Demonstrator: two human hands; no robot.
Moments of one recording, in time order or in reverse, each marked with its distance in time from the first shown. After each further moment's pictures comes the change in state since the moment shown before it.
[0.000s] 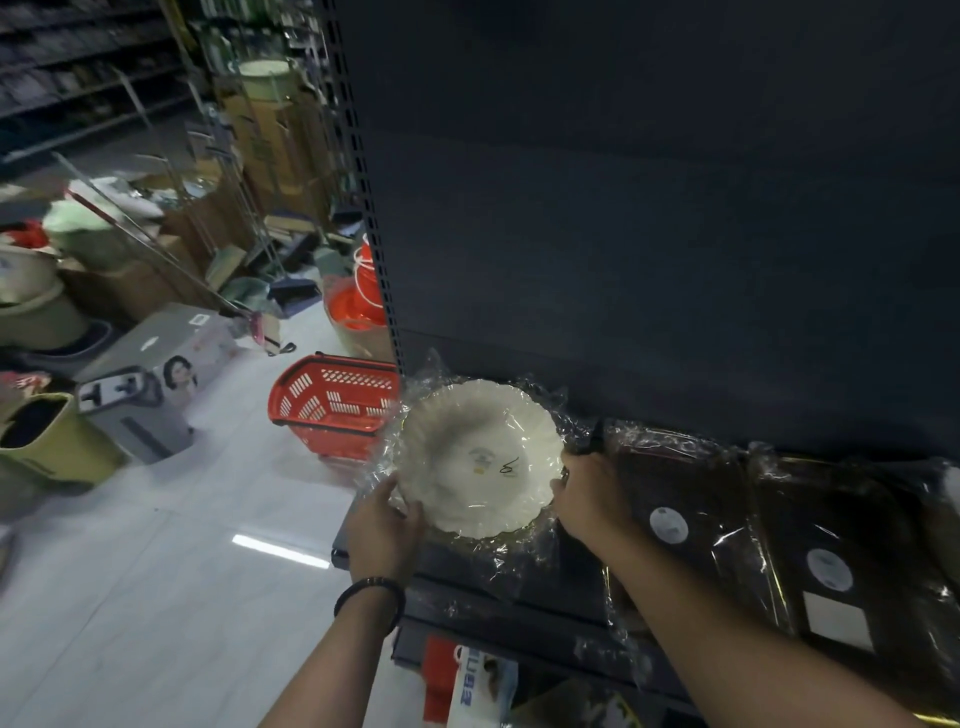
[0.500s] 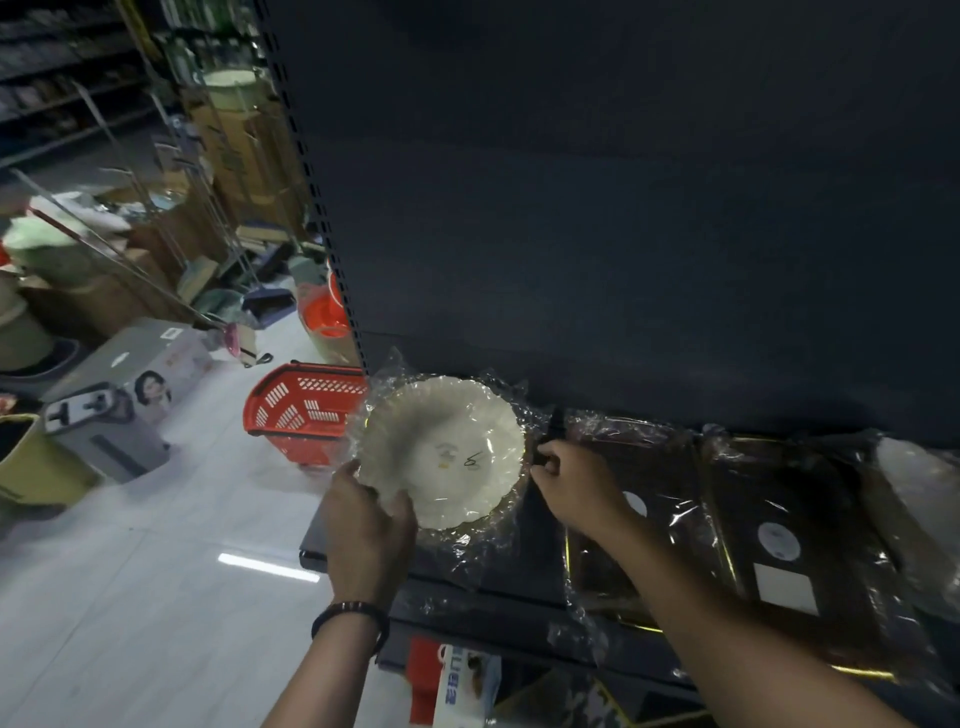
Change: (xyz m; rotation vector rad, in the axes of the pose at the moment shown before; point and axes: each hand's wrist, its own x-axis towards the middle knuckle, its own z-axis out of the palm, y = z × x) left_hand -0.048 0.036 -0.008 -0.083 0.112 0.172; right_hand -0.030 0.020 -0.056 0.246 -0.062 -0.091
